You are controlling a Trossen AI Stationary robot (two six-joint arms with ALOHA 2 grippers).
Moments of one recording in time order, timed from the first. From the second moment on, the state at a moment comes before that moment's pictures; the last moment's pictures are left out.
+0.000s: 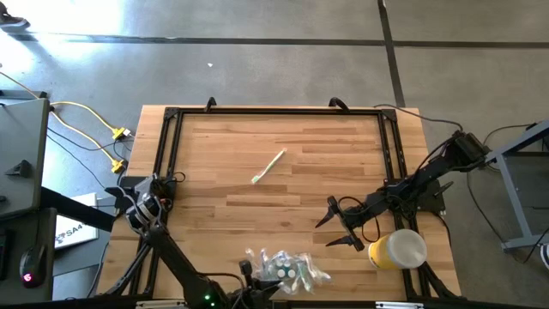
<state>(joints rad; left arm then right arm) -0.89 2.17 1.82 -0.37 -1.16 -0.53 0.48 1.35 0.26 1.00 -0.02 0.07</state>
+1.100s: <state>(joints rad) -0.89 2.18 1.88 -0.45 -1.13 -0.57 0.48 1.35 0.26 1.00 -0.02 0.08</state>
